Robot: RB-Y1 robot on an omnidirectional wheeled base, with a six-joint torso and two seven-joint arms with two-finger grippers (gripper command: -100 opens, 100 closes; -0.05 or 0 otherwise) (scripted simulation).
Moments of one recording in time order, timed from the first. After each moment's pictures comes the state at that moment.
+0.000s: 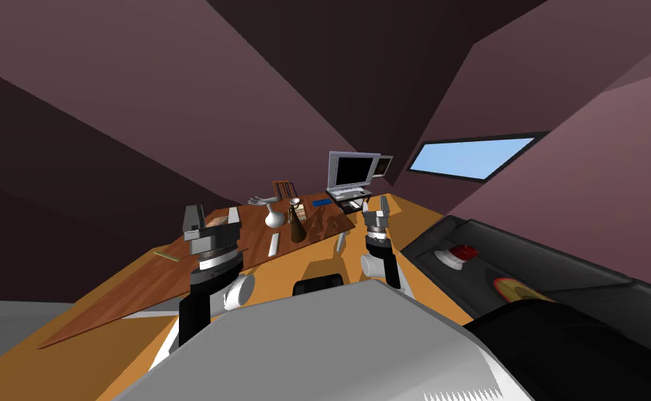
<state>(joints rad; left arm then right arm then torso) 0.47 0.05 0.06 -2.26 0.11 -0.63 -0.04 0.48 0.04 -0.01 -2.26 0.01 -0.51 -0.12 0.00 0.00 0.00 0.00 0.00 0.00</state>
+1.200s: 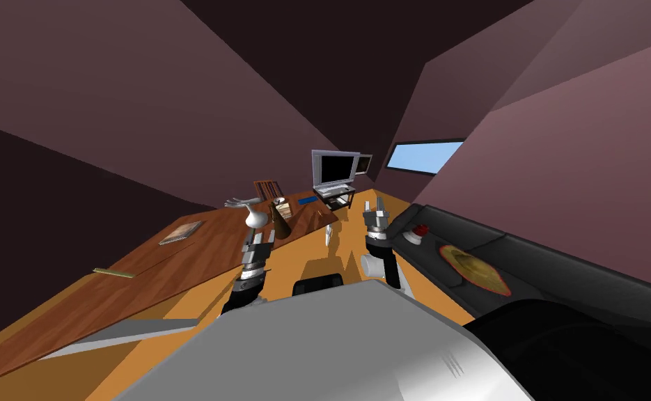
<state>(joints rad) 0.58 0.19 -0.18 -1.97 0.14 -0.71 0.24 0.48 0.04 -0.01 -2.26 0.01 -0.51 -0.12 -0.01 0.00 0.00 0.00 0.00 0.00</state>
